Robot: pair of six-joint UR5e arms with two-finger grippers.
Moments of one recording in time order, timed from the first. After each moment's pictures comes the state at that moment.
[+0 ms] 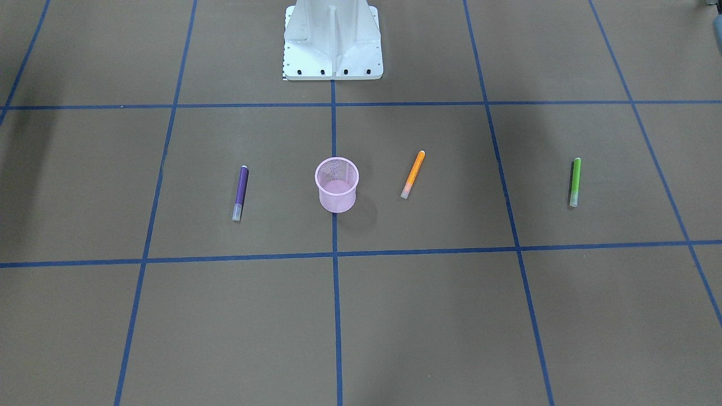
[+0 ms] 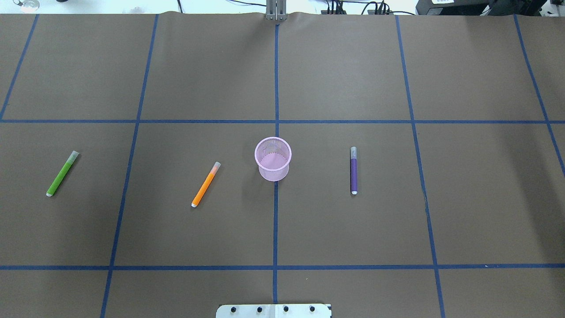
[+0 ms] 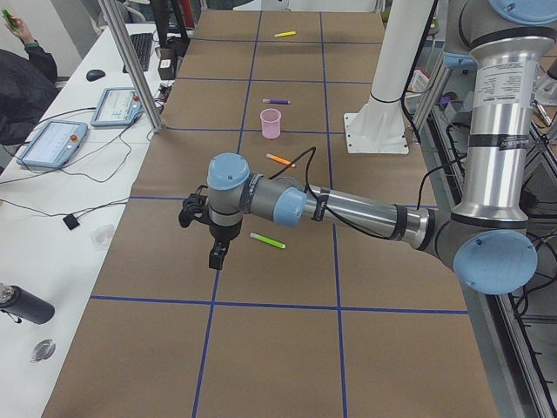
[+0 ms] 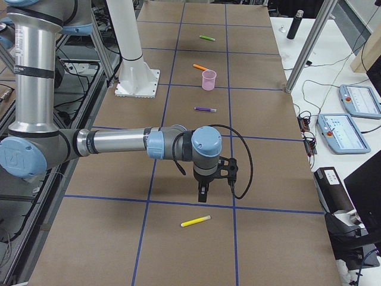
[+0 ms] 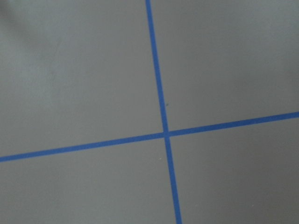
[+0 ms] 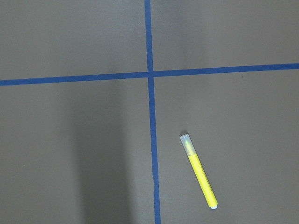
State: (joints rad) left arm -1.39 -1.59 -1.77 -1.72 -2.25 -0.25; right arm 1.62 -1.68 1.79 -1.69 2.36 0.03
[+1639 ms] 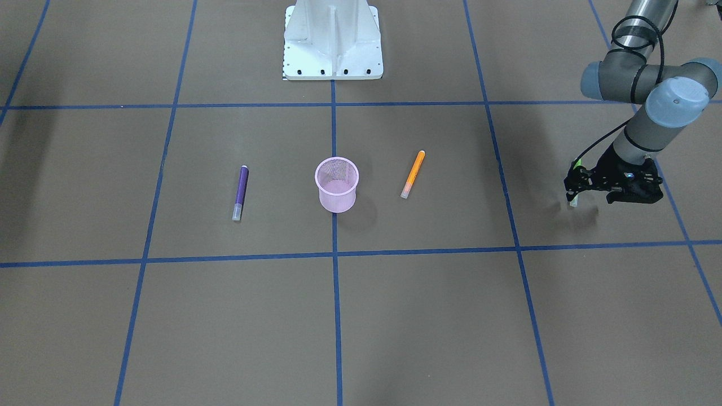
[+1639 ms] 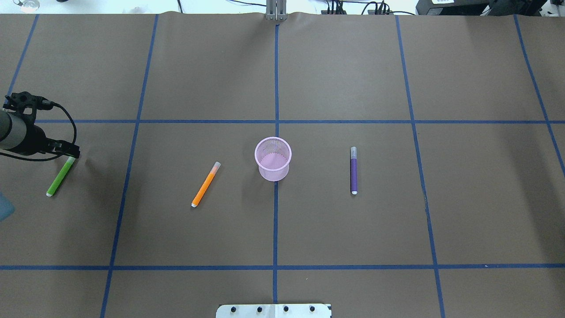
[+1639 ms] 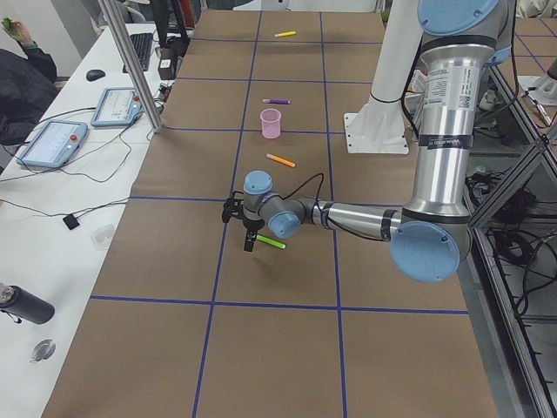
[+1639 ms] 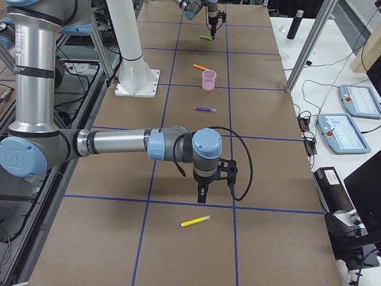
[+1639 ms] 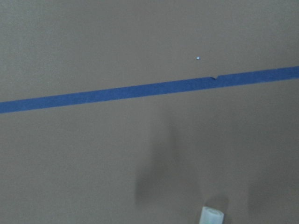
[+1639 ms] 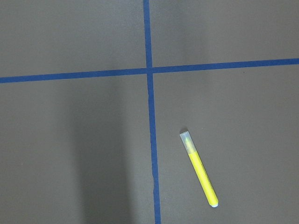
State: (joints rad) left arm -0.91 -1.61 -1.55 -2.20 -2.04 -0.75; right arm 1.61 -1.68 1.78 -1.69 2.36 0.03
